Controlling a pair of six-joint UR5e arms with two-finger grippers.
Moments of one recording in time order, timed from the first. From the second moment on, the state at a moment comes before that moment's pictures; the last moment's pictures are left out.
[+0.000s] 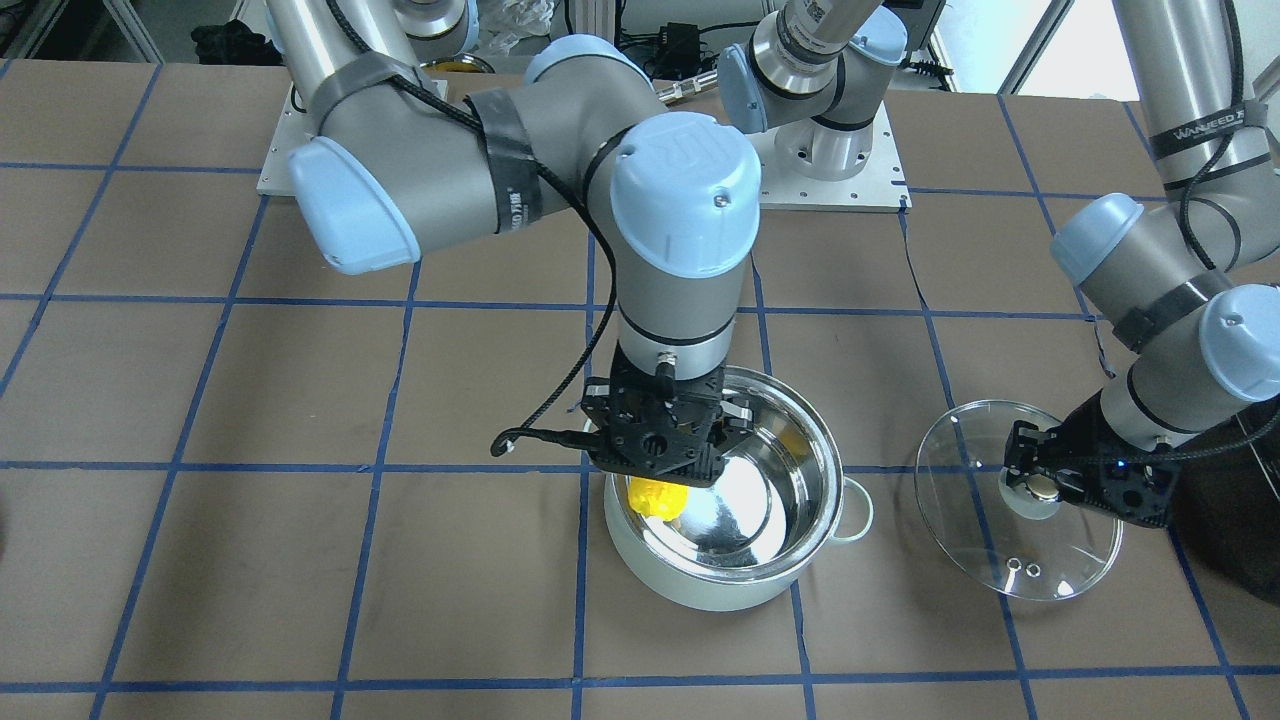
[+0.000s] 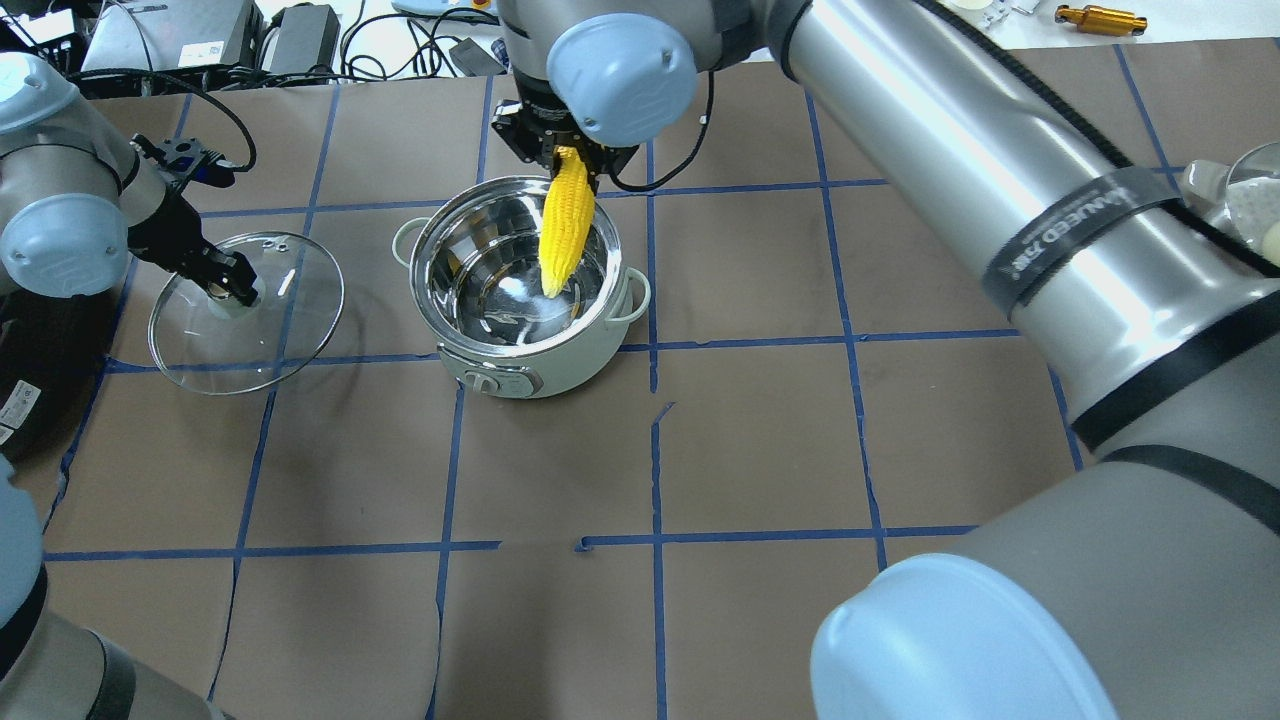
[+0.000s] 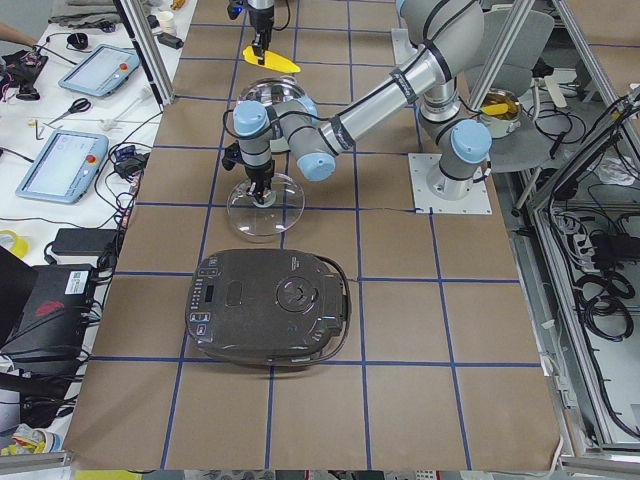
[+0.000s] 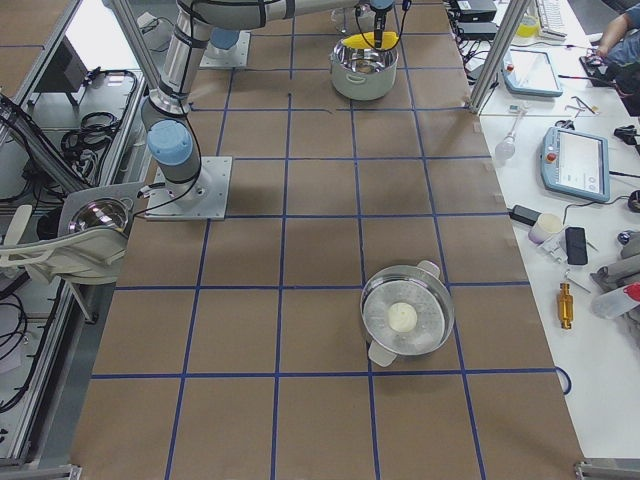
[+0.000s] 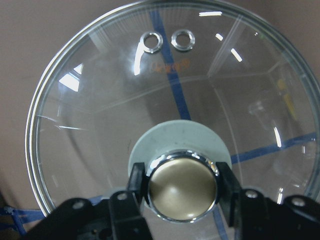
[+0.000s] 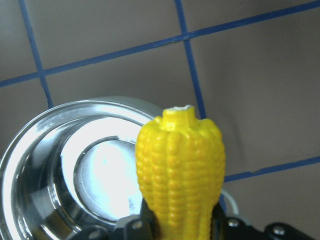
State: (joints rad) left arm -1.16 -1.97 -1.71 -1.01 1.58 0.76; right arm 2.03 -0.95 1.02 -1.73 -1.57 0.64
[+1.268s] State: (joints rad) left arm -1.15 -2.01 -1.73 -0.99 1.58 0.63; right arm 2.08 -0.89 1.00 -1.80 -1.57 0.44
